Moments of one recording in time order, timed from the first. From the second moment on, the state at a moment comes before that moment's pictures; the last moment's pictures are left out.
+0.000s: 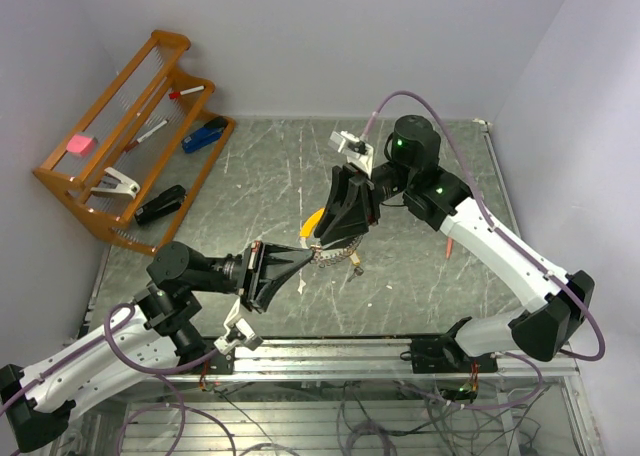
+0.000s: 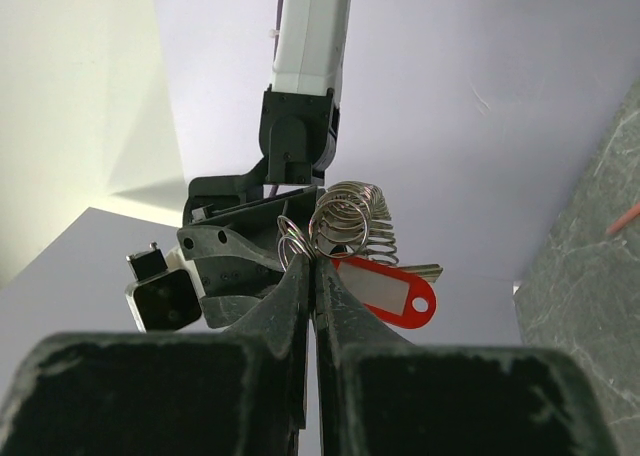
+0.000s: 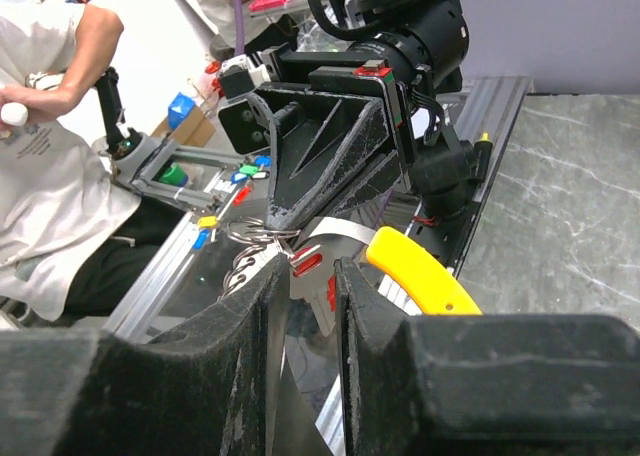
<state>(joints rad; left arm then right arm) -0.90 0.60 0.57 0.33 0.80 1.38 0.68 1.37 1.38 -0.13 -1.43 0.26</state>
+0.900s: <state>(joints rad) -0.90 0.63 0.57 0.33 0.79 1.39 0.68 1.35 1.32 0.07 -1.44 0.49</state>
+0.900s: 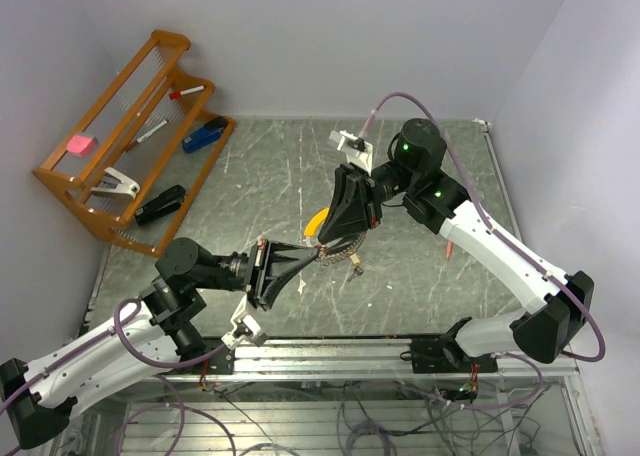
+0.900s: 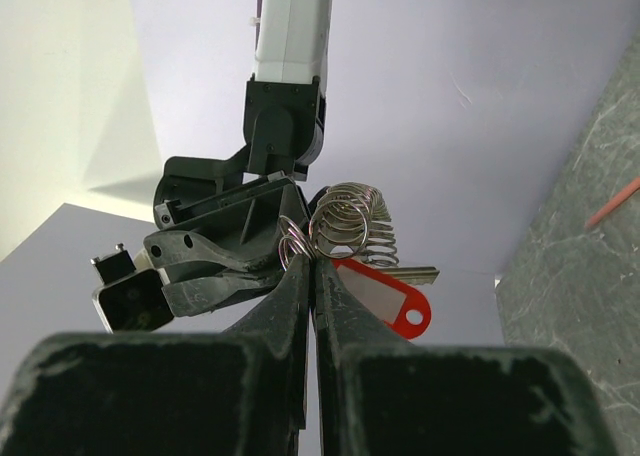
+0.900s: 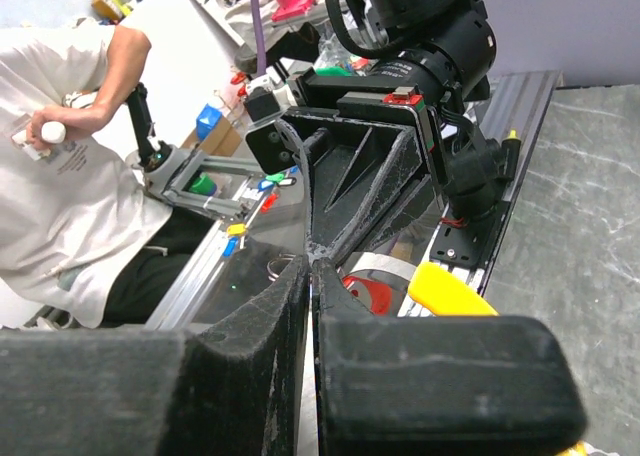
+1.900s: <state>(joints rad) -0.90 0.61 0.57 0.33 0.79 1.41 0.68 1.35 1.32 0.02 -1.44 0.46</state>
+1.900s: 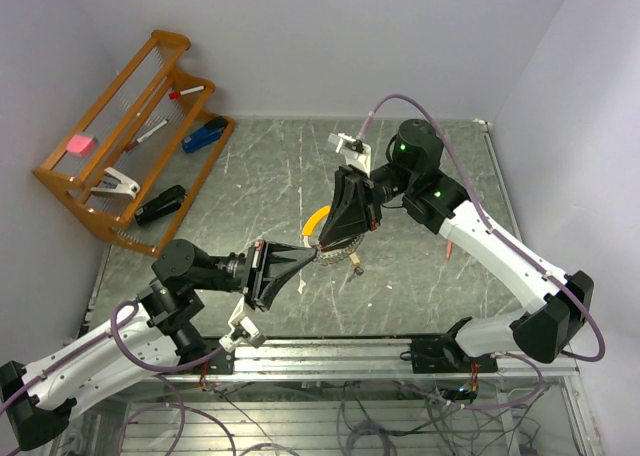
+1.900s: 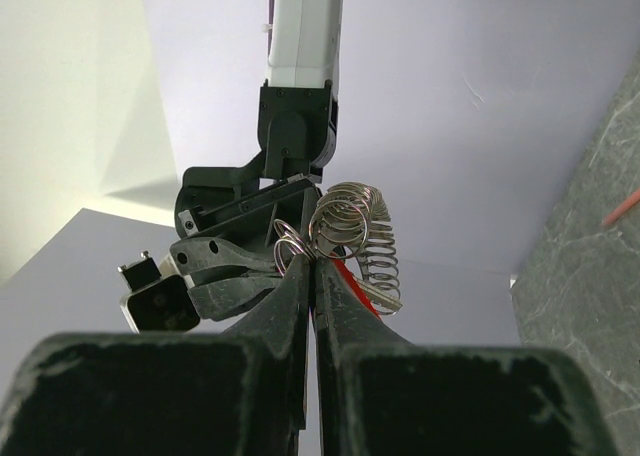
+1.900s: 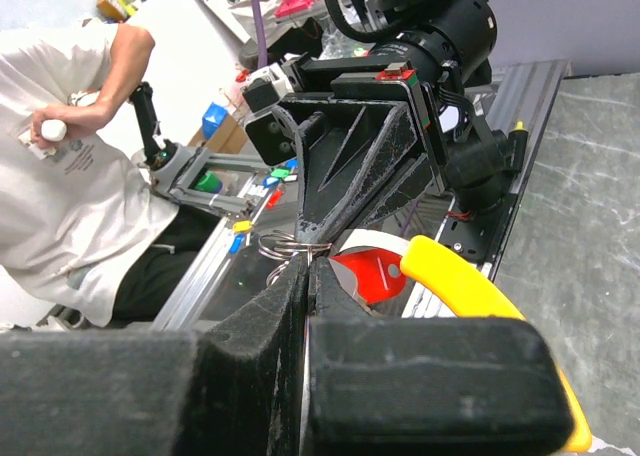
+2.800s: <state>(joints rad) -0.90 0.62 0.58 0.22 0.84 1.58 0.70 1.43 1.35 0.02 -1.49 0.55</state>
